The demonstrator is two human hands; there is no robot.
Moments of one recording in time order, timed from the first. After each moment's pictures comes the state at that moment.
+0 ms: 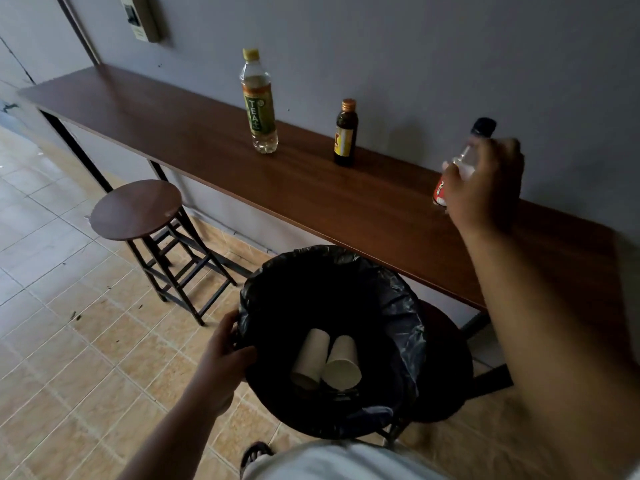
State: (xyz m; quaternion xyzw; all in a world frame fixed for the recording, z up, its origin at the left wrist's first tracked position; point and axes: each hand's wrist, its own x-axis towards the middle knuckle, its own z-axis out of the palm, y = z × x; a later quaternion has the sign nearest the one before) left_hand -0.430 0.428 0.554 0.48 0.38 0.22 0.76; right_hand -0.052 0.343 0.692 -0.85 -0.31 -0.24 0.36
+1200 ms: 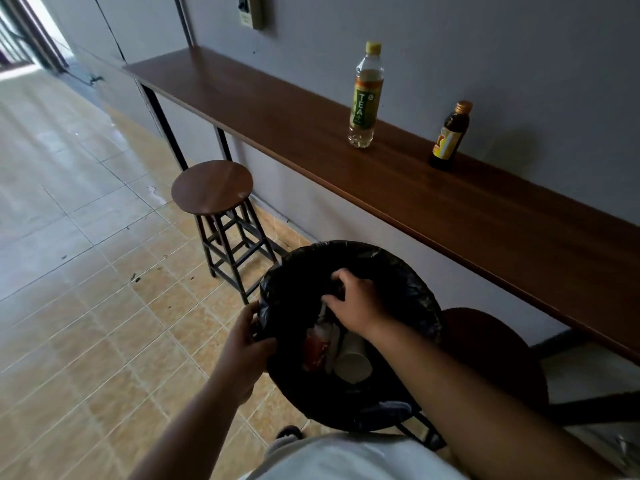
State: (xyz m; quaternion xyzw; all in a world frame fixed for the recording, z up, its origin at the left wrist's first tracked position) left_hand -0.539 0.479 0.552 0.45 0.44 0.26 0.73; right_hand -0.323 0.450 0.560 -0.79 -0.49 0.28 0.25
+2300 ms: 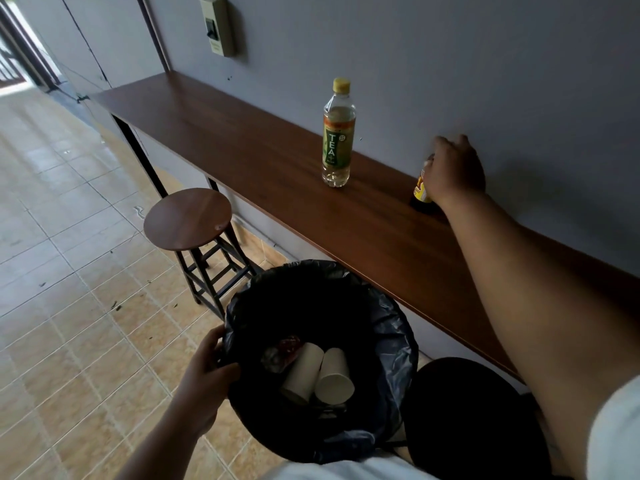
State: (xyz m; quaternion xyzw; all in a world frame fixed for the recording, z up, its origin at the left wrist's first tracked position) left_hand -0.477 0.552 0.548 0.45 0.47 0.27 0.71; right_hand -0.042 0.591 0.693 -0.89 -0.40 -0.13 0.19
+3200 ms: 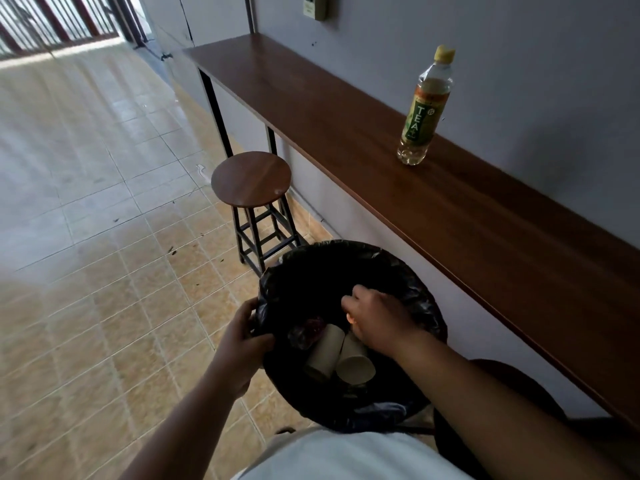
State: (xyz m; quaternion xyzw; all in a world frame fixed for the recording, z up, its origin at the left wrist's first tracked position) left_hand -0.518 0.518 0.550 0.40 0.50 0.33 0.69; right_hand -0.274 0.497 0.551 -0.63 -0.77 0.11 0.00
